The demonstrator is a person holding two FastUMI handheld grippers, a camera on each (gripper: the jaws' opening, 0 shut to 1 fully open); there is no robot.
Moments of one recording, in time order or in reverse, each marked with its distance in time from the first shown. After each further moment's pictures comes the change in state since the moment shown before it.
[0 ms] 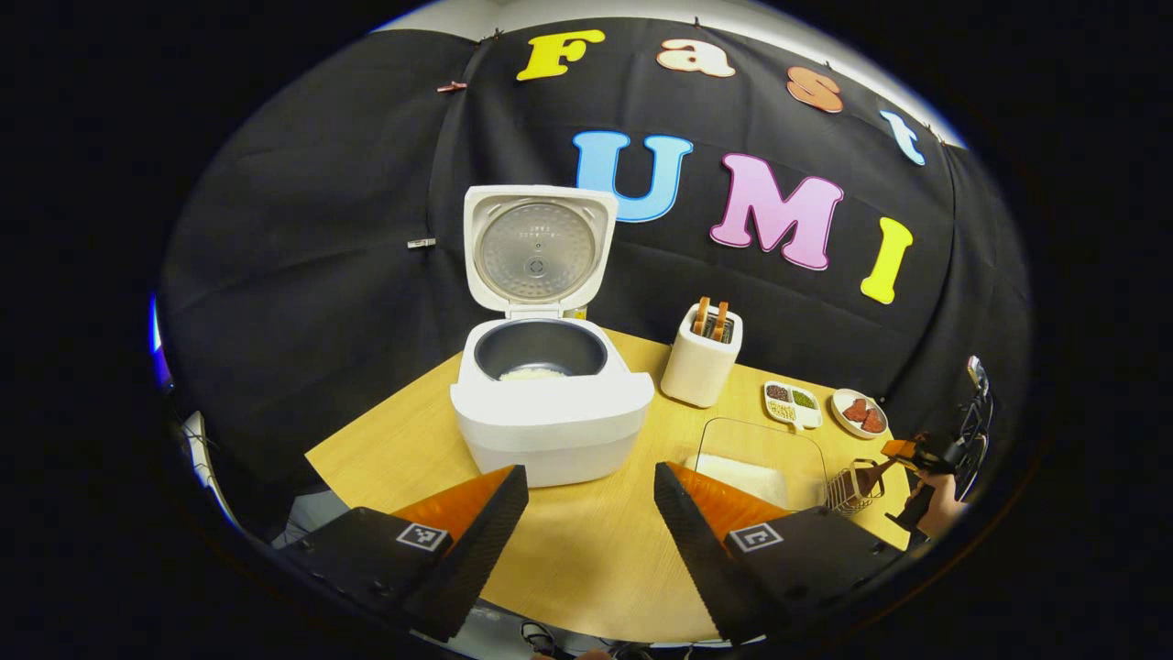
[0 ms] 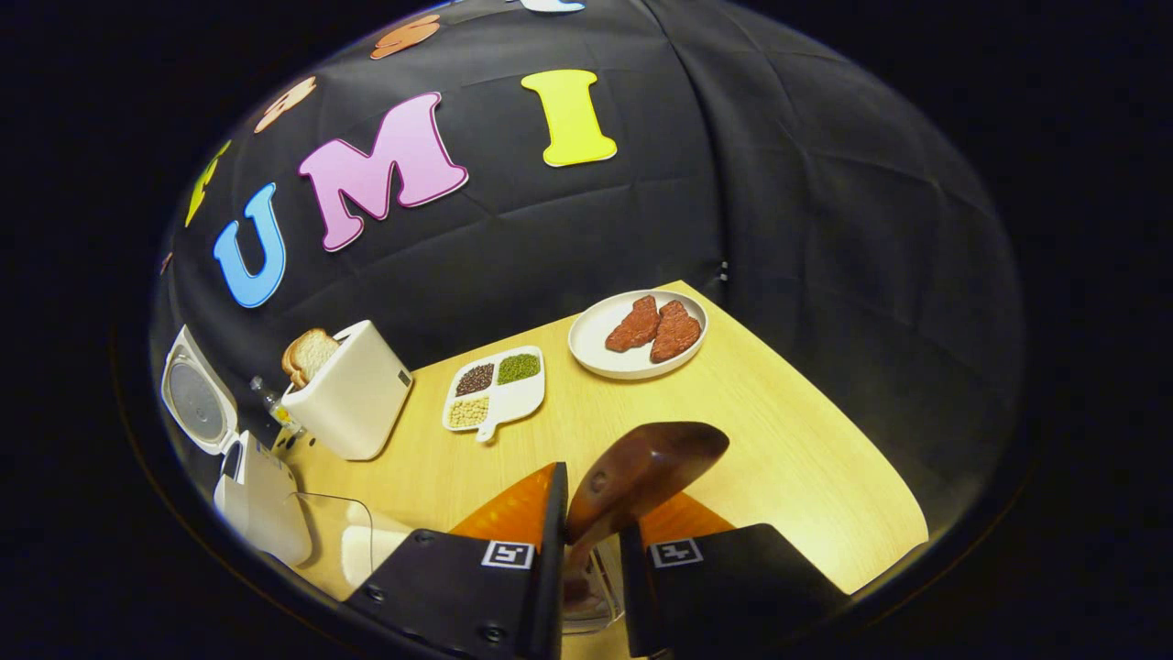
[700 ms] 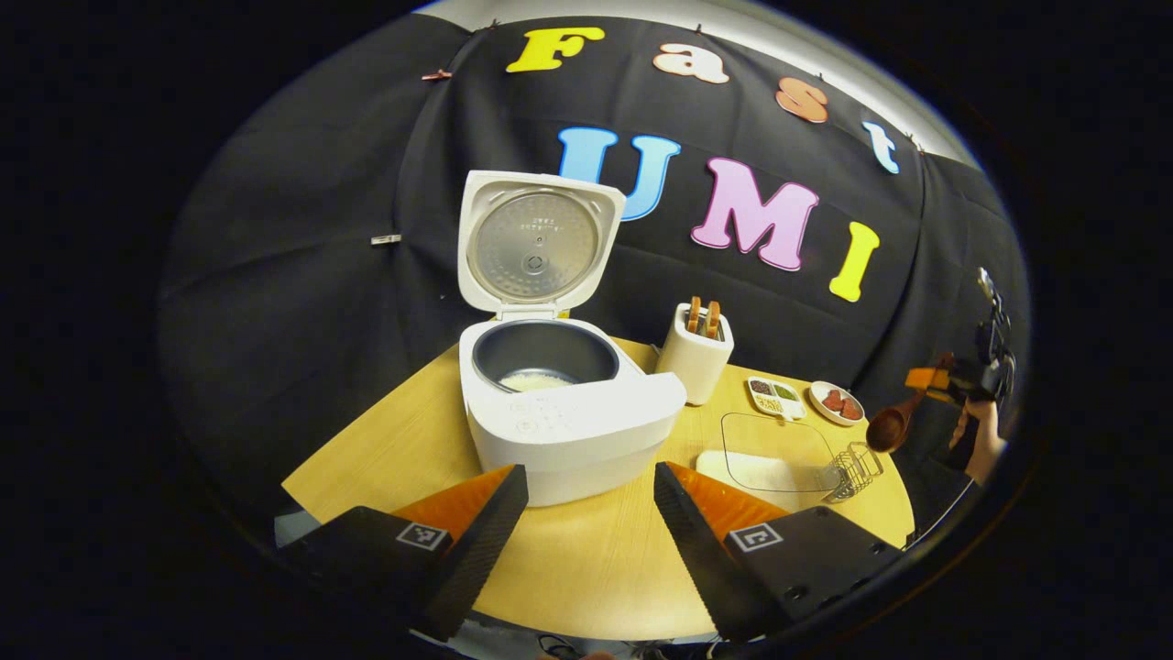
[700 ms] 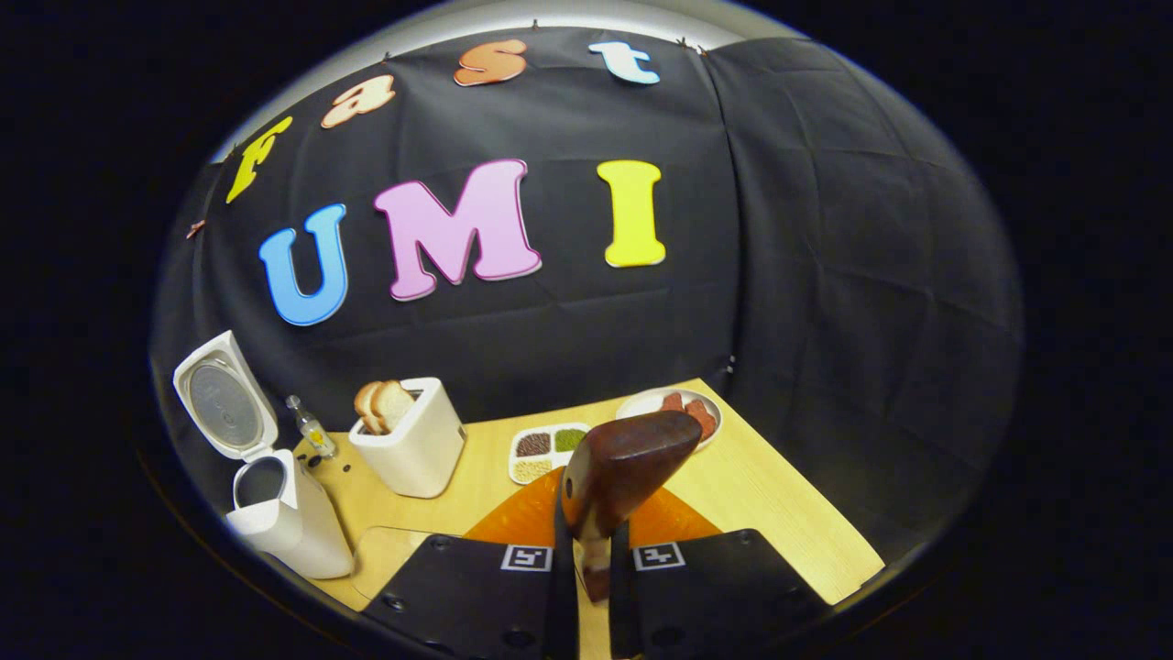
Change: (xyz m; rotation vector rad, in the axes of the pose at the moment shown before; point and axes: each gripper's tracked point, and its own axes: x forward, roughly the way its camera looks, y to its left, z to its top) left arm 0.032 0.061 0.008 0.069 -0.034 -0.195; right arm -0.123 0.125 0.086 -0.164 -0.276 0.027
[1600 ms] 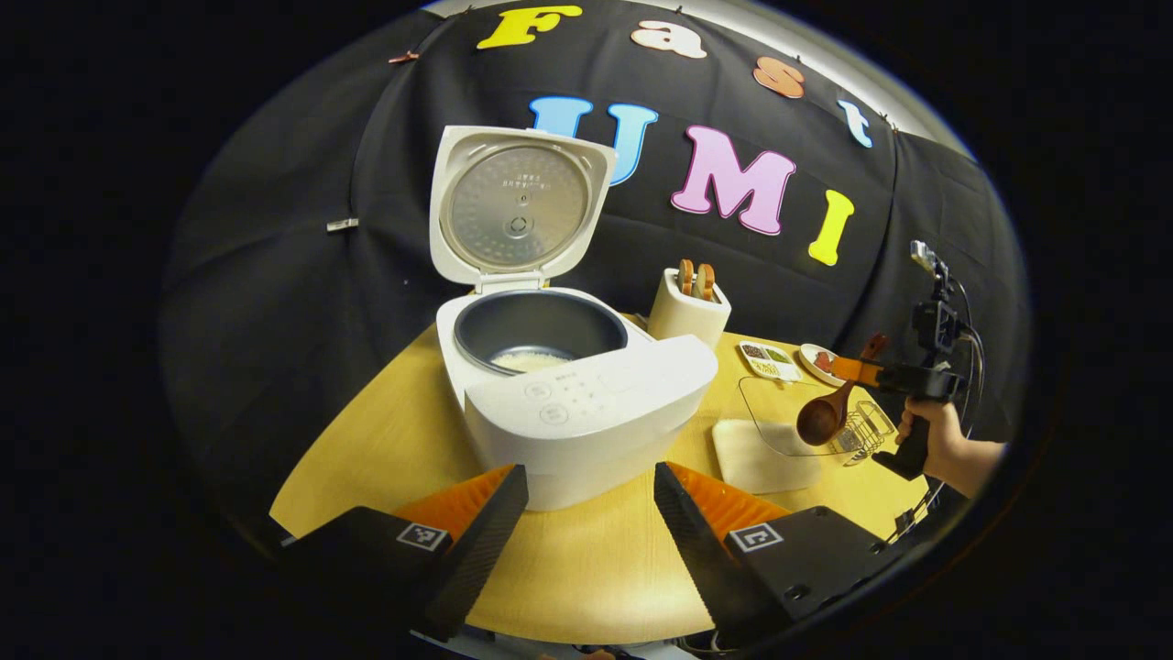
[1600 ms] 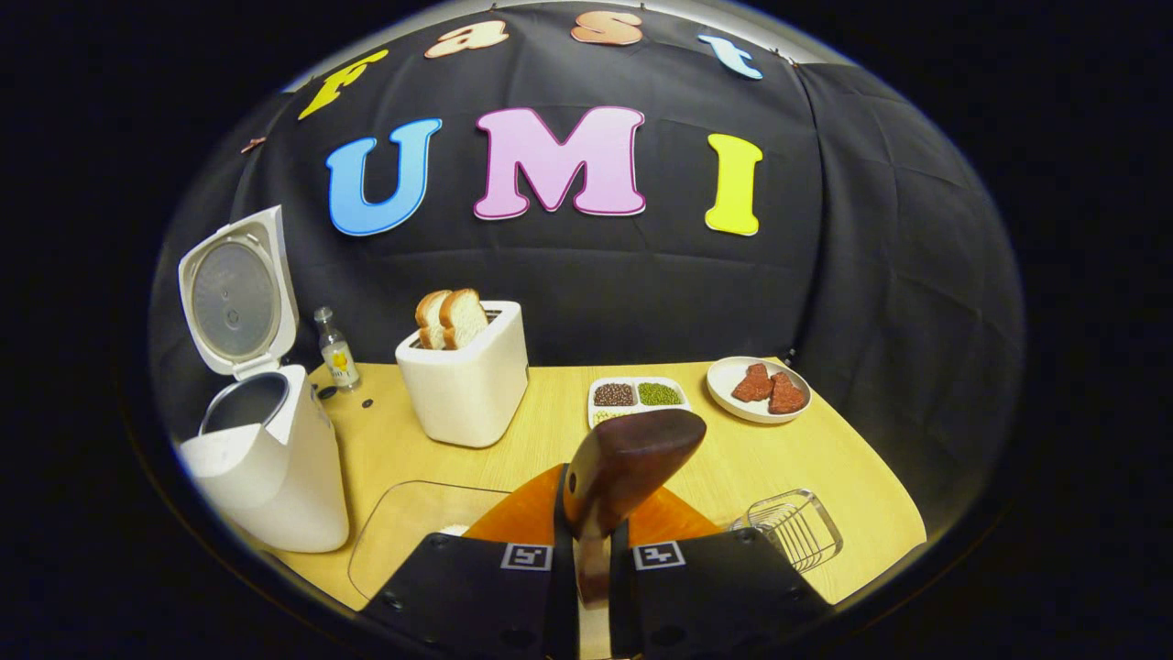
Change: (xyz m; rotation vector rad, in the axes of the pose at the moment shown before) left arm 0.046 0.039 -0.039 0.030 0.105 -0.102; right arm 0.048 0.100 -0.142 -0.209 0.082 0.060
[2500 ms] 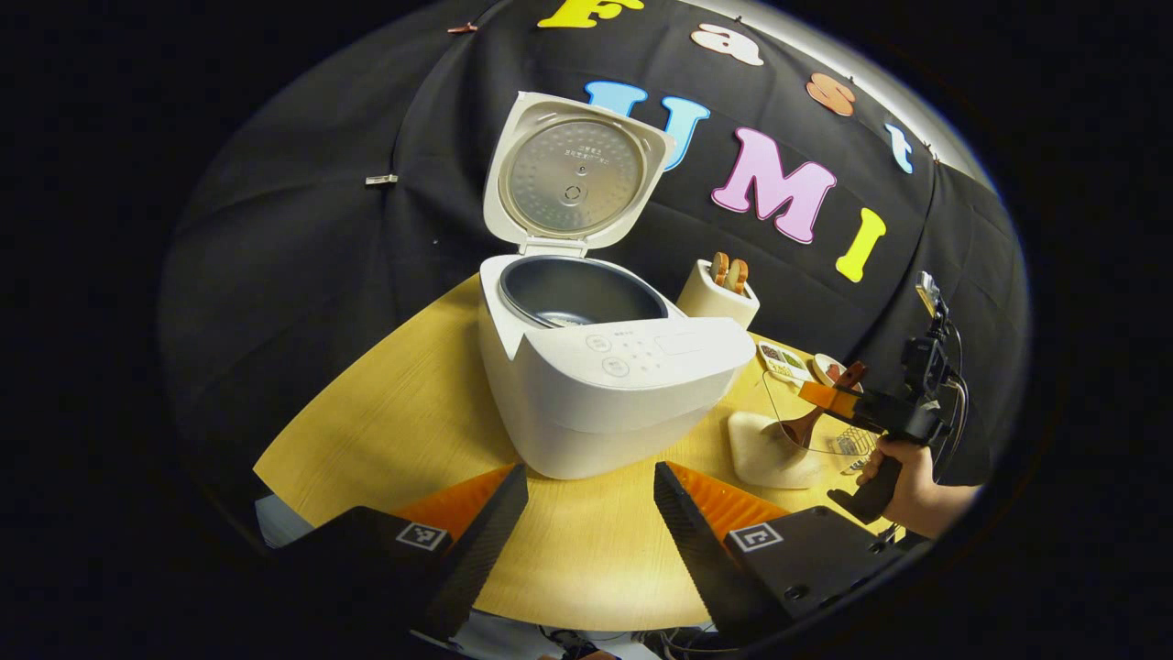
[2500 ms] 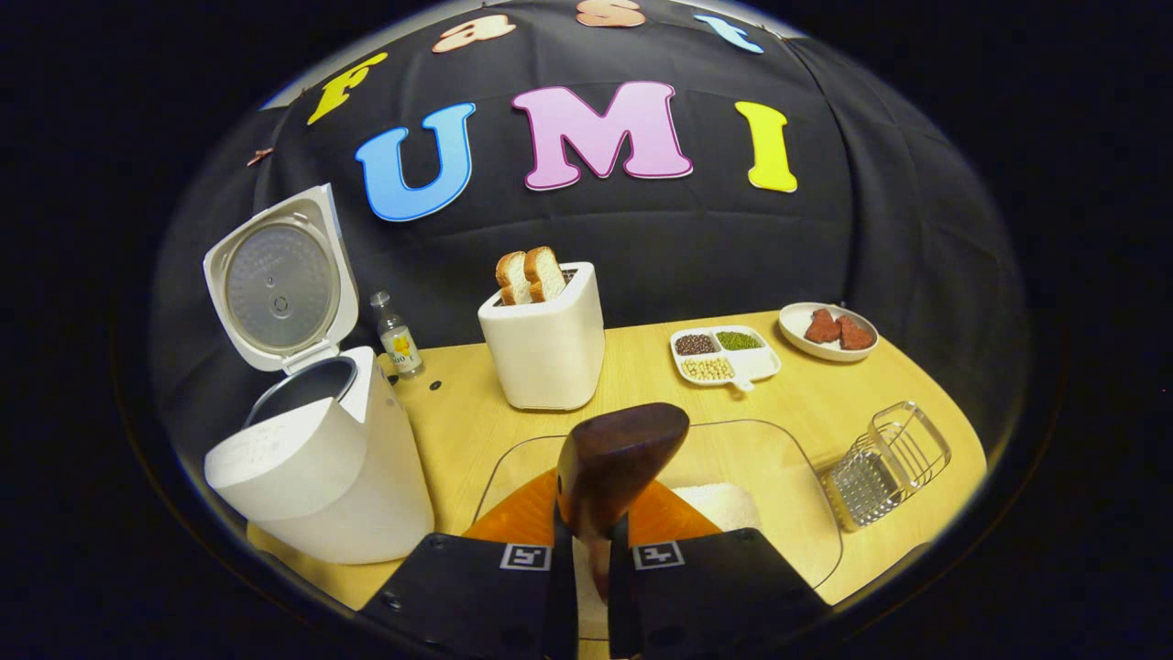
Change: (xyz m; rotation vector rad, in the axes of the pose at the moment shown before) left arm -0.016 0.025 -0.020 -0.129 0.030 0.041; right arm -0.026 0.098 -0.037 0.198 0.112 0.128
